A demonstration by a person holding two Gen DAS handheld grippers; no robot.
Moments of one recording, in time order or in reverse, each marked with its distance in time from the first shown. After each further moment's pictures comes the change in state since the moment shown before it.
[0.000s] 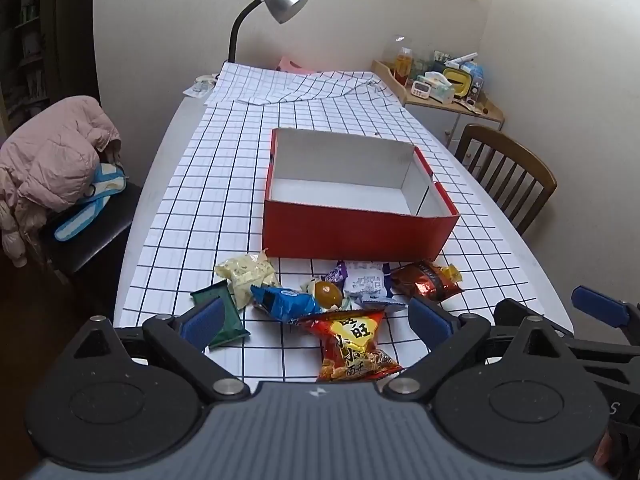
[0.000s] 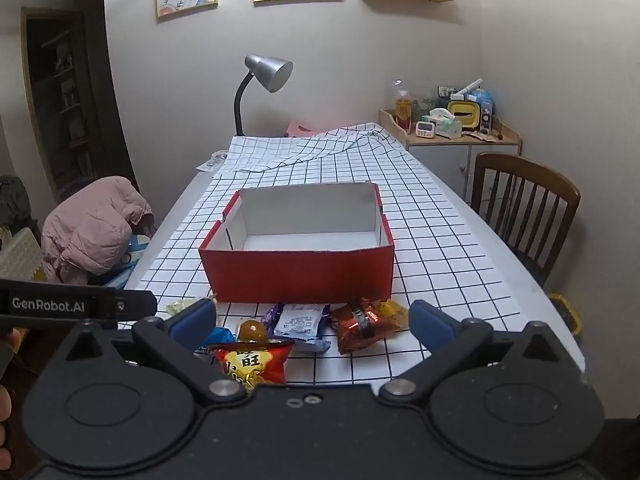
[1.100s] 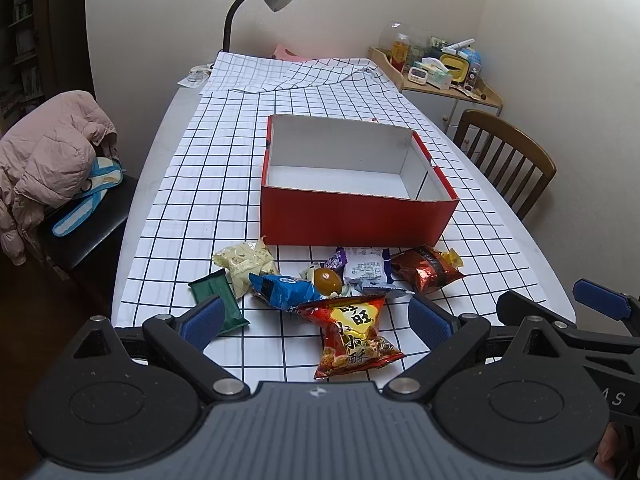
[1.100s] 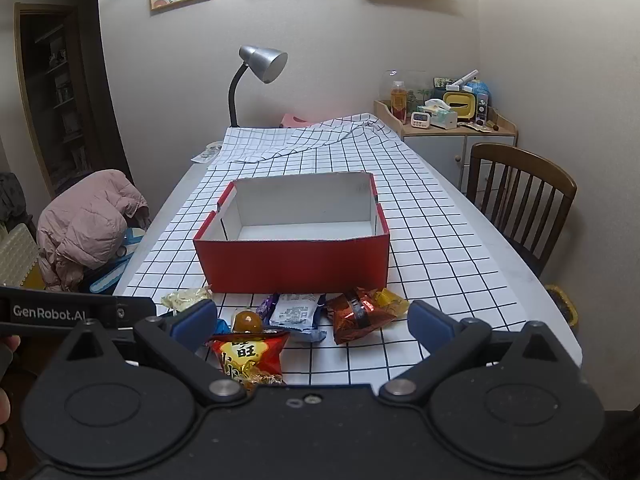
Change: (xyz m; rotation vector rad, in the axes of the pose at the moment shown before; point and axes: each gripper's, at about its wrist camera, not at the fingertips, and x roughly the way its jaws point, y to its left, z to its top) left arm 0.004 0.000 -0.002 0.020 0.033 -0.007; right arm 0.001 -0.002 -0.002 0.019 0.025 -0.008
